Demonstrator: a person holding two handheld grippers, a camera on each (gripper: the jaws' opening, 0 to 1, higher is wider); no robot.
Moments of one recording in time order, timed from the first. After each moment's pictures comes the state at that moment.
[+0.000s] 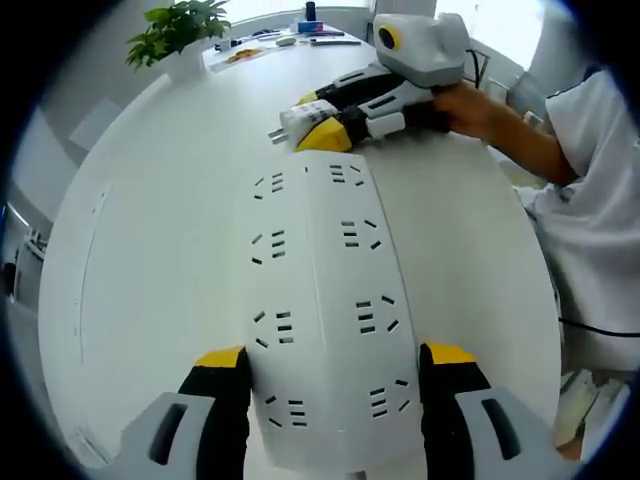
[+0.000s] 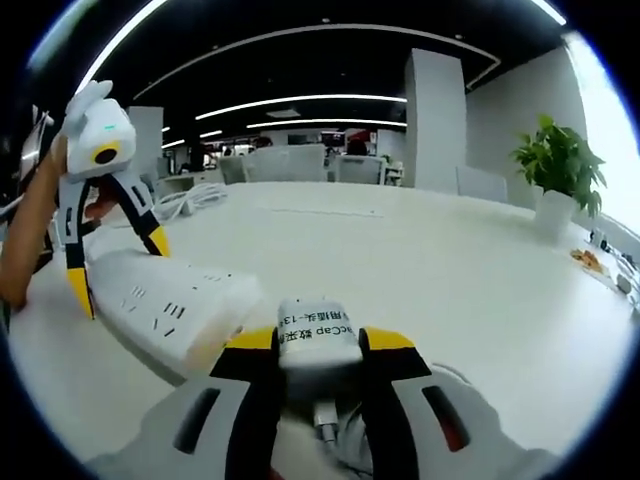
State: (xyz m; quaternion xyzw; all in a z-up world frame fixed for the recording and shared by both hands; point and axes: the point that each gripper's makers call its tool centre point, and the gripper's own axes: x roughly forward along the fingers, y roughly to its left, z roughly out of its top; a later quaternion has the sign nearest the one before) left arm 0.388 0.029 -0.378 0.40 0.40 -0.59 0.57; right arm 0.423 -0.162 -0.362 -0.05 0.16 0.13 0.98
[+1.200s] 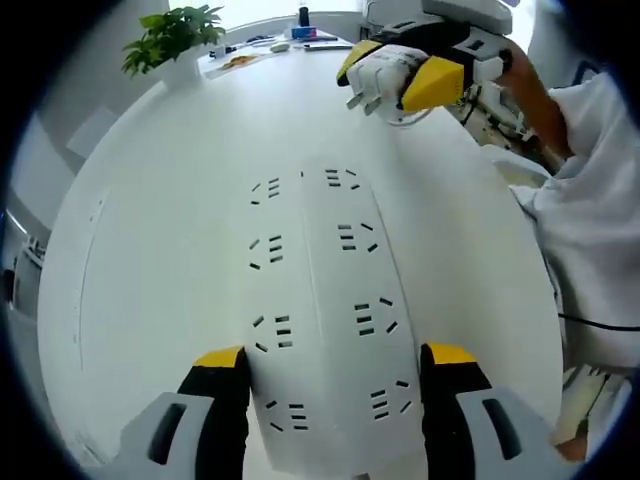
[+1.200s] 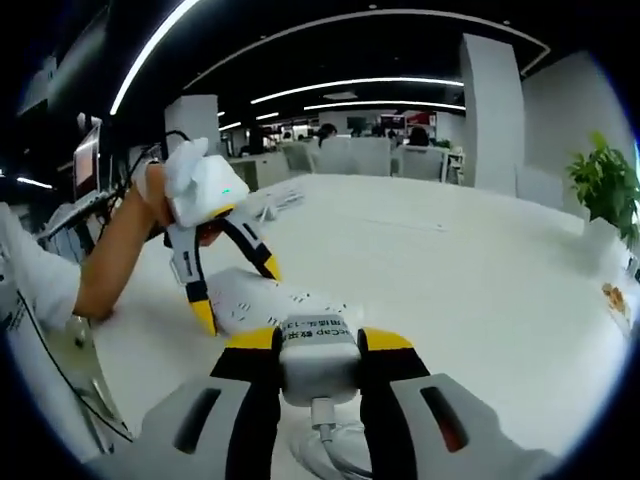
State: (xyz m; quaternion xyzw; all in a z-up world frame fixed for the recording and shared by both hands) left arm 0.385 0.026 -0.378 0.40 0.39 -0.60 0.57; right arm 0.357 -0.094 -0.288 -0.06 0.23 0.28 0.93
